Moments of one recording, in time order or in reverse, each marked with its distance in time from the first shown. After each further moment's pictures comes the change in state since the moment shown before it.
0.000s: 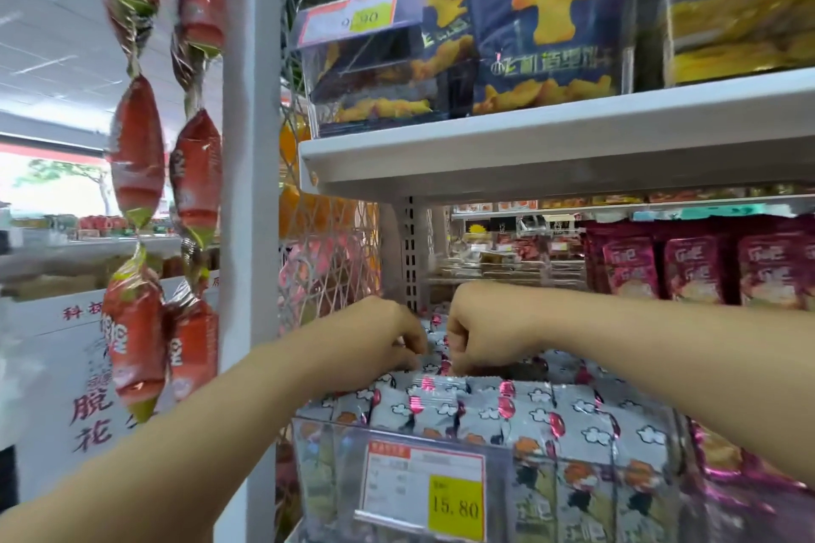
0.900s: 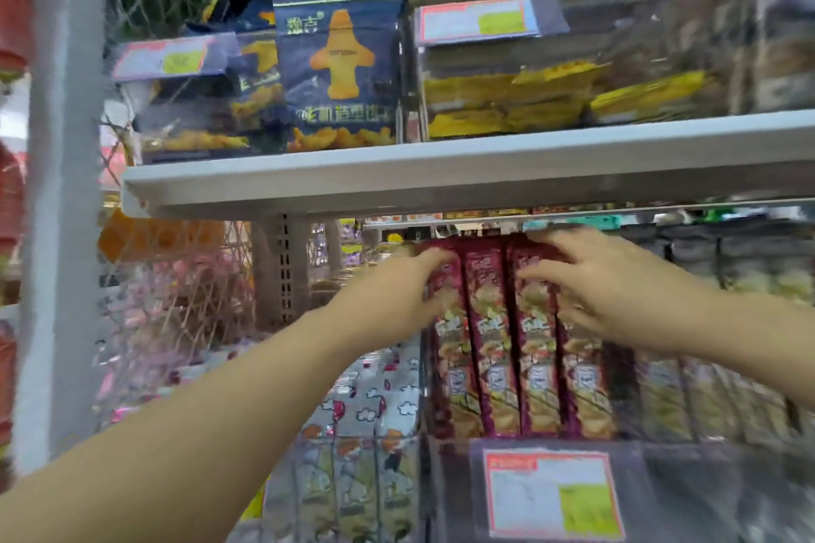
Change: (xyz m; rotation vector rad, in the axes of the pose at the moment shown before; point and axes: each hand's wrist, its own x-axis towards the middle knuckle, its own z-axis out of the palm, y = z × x) left_hand 0.072 0.150 -0.010 -0.053 0.272 0.127; right_hand -0.200 0.137 -0.016 -0.638 0.463 0.250
